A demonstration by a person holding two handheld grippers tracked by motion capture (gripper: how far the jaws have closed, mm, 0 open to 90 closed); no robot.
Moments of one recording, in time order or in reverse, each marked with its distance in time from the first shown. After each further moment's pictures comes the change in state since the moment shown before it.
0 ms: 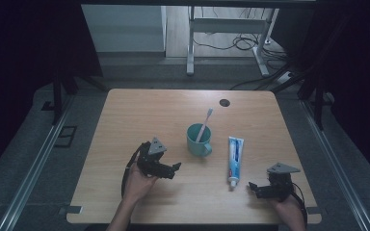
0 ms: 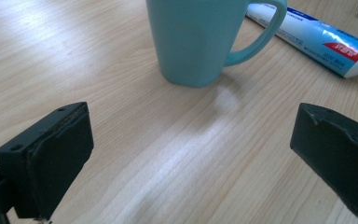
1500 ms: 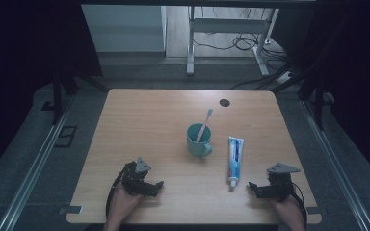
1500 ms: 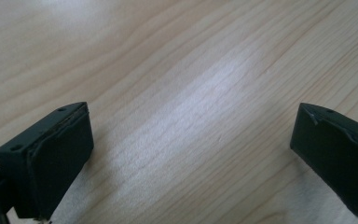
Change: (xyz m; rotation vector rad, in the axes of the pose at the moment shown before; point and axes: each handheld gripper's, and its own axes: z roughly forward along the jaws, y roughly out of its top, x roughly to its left) left arm 0.013 -0.081 0.000 0.169 0.057 -0.066; right arm 0.001 0.000 0.000 -0.003 -0.004 0.002
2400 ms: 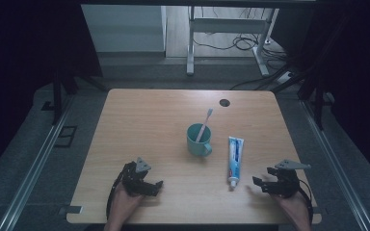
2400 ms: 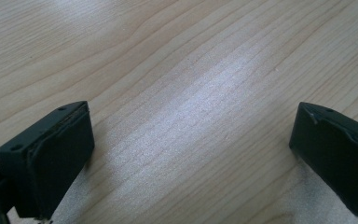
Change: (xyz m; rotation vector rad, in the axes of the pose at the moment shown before) left arm -0.001 0.000 0.001 0.000 0.016 -0.021; right arm -0.011 0.011 -0.021 -0.045 0.091 0.095
